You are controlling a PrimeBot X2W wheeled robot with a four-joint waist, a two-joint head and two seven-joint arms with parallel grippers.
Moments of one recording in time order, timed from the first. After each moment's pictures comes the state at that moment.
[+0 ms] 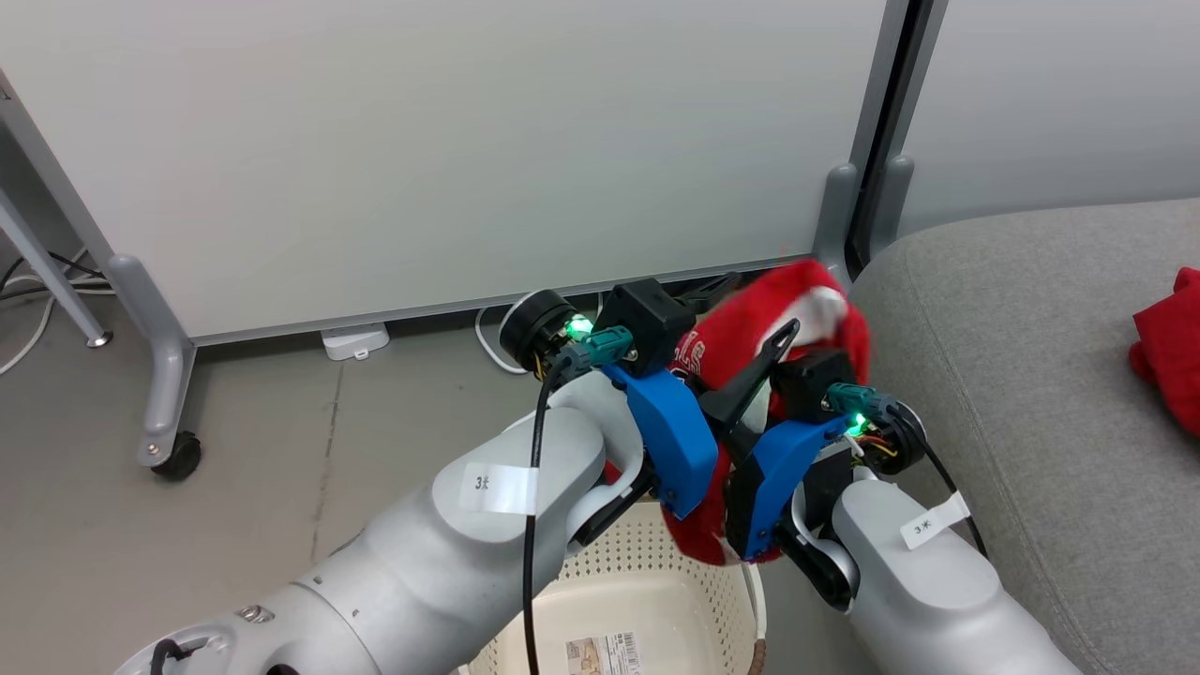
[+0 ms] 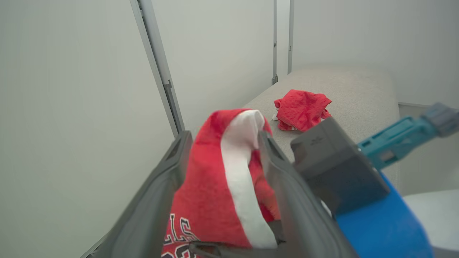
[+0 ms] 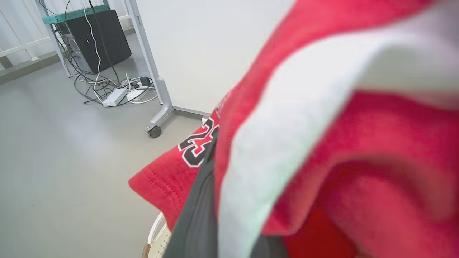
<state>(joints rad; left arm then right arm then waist) -0.94 0.05 -1.28 0.73 -0.94 -0.13 -0.26 -0.65 -0.06 0.58 0.86 0.44 0.13 -0.14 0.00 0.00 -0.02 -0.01</state>
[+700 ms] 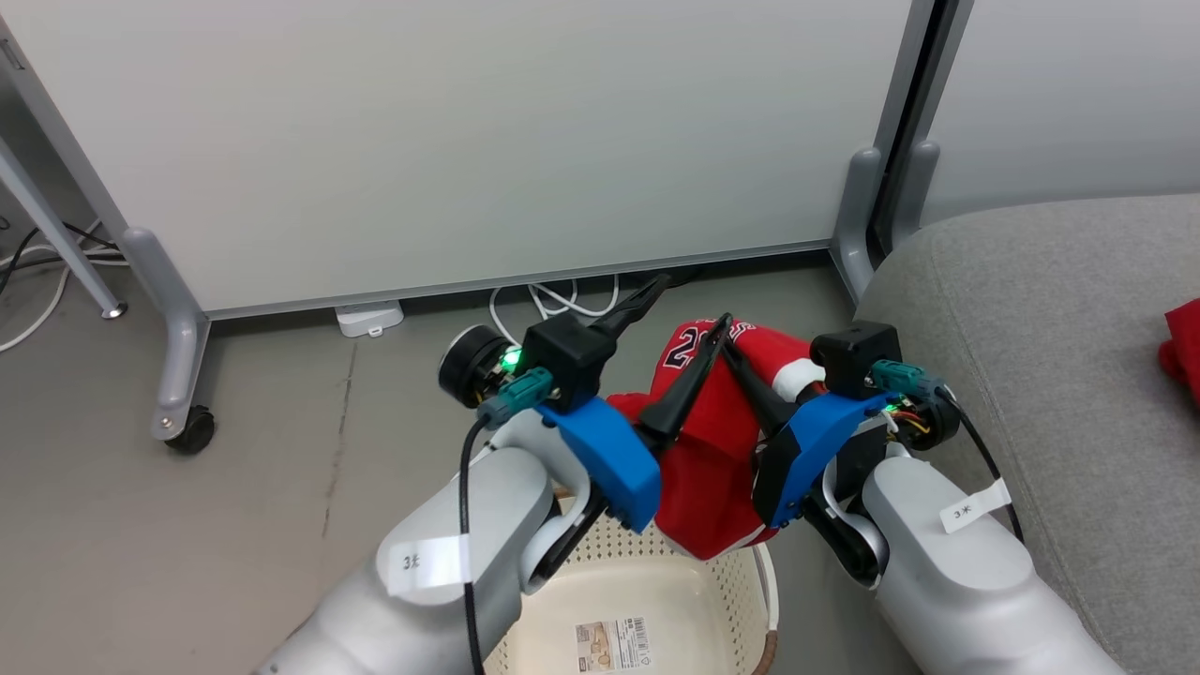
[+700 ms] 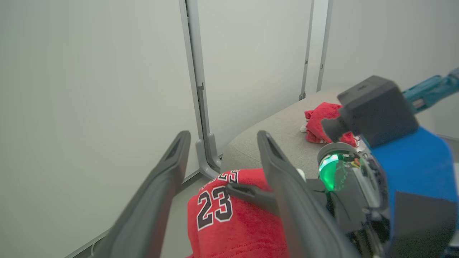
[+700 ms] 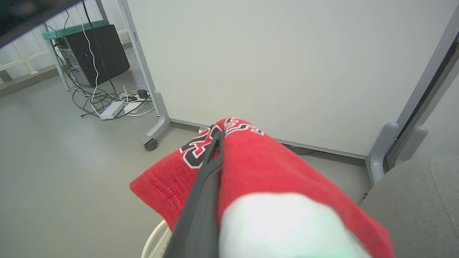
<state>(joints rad) -0.74 0.09 -0.96 0.62 -0.69 -0.11 -0.26 -0.66 -0.10 0.55 0.82 0.46 0.13 -0.17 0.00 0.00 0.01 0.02</state>
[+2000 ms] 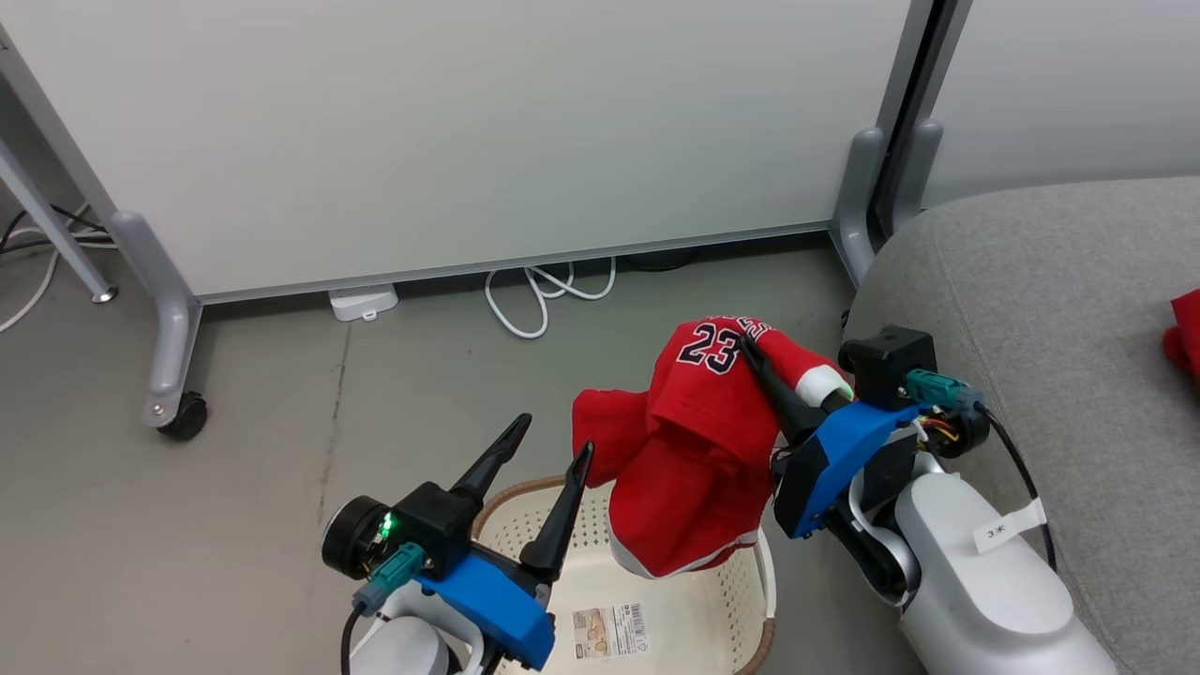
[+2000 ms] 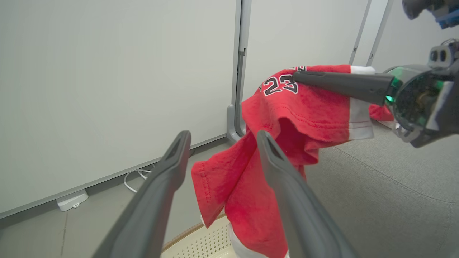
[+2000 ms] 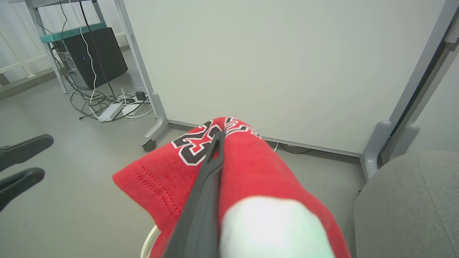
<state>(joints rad) -0.28 0.17 -0.59 0.39 -0.40 -0.13 -0.26 -0.53 -0.12 0.40 0.56 0.36 0.13 -0.06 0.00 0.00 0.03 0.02</state>
